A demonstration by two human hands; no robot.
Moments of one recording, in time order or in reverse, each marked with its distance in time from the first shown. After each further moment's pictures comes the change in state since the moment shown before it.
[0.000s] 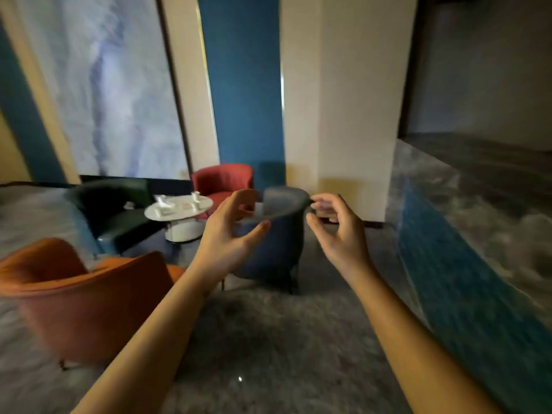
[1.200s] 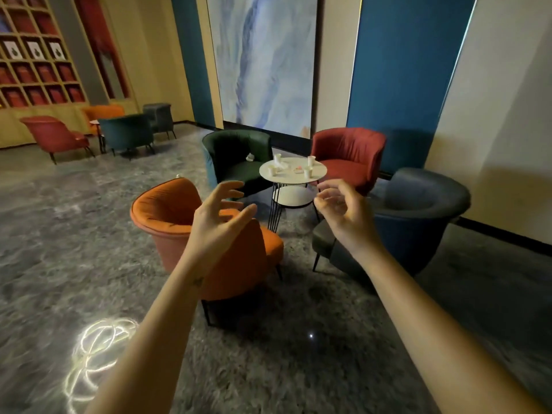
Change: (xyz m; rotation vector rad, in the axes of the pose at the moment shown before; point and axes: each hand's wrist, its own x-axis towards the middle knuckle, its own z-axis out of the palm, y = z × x) left_hand 0.100 -0.250 -0.119 0.250 0.402 -0.319; right_hand 0.155 0.138 0.306 0.323 -0.488 -0.010
